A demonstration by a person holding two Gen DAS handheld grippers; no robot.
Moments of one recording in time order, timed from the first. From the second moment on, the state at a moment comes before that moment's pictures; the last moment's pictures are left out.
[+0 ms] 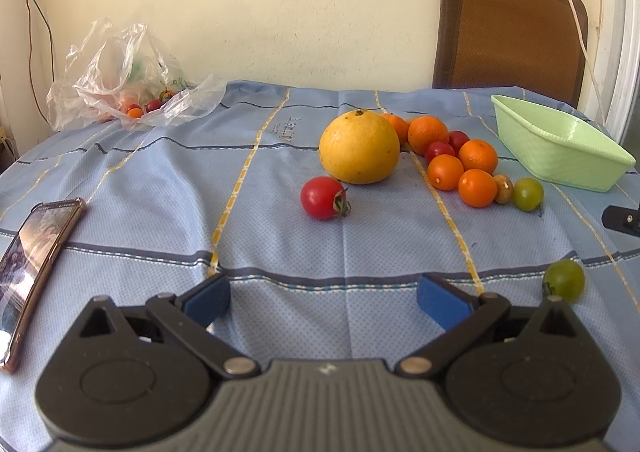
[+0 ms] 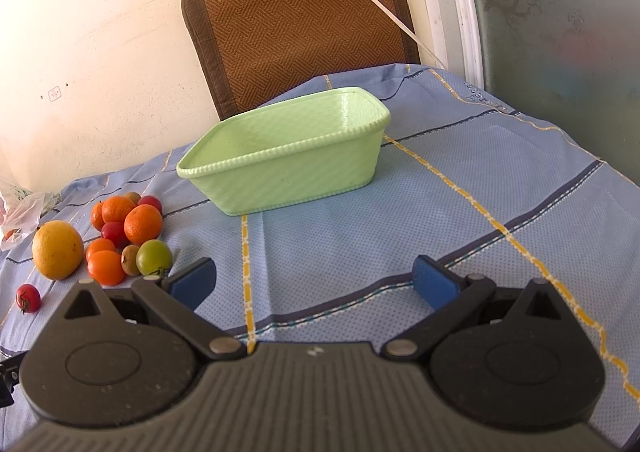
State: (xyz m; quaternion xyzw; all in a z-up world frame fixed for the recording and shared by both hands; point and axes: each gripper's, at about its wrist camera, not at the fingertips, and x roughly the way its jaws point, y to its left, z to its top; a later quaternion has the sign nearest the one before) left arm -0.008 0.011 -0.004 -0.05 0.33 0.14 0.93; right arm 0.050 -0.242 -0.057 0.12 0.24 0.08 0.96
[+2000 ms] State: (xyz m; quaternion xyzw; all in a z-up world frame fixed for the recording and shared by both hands) left arm -0.008 0.010 -0.006 -0.06 0.32 0.13 0.94; right arm 0.051 -0.242 -0.057 0.12 0.24 0.08 0.96
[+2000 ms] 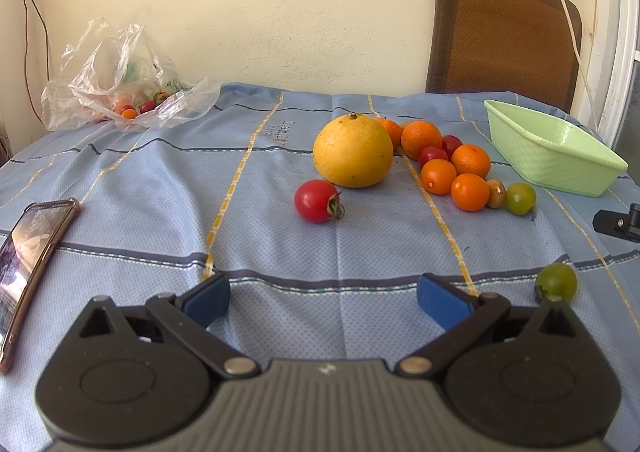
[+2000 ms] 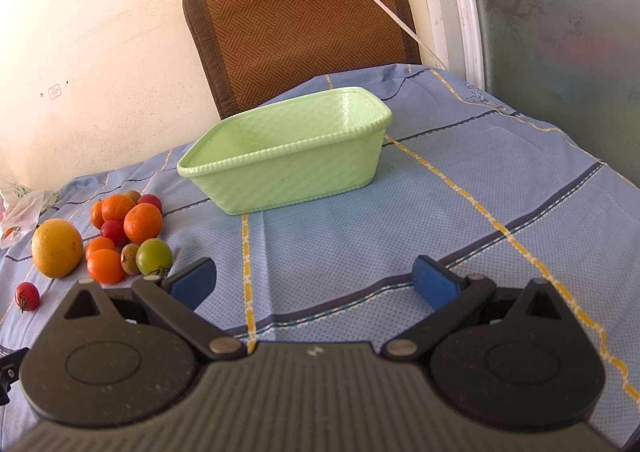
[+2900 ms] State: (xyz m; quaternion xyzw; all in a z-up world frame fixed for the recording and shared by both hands) left arm -0.008 0.009 -0.005 -0.07 0.32 0.13 0.94; right arm 0.050 -0.243 -0.058 0.13 0.24 0.09 0.96
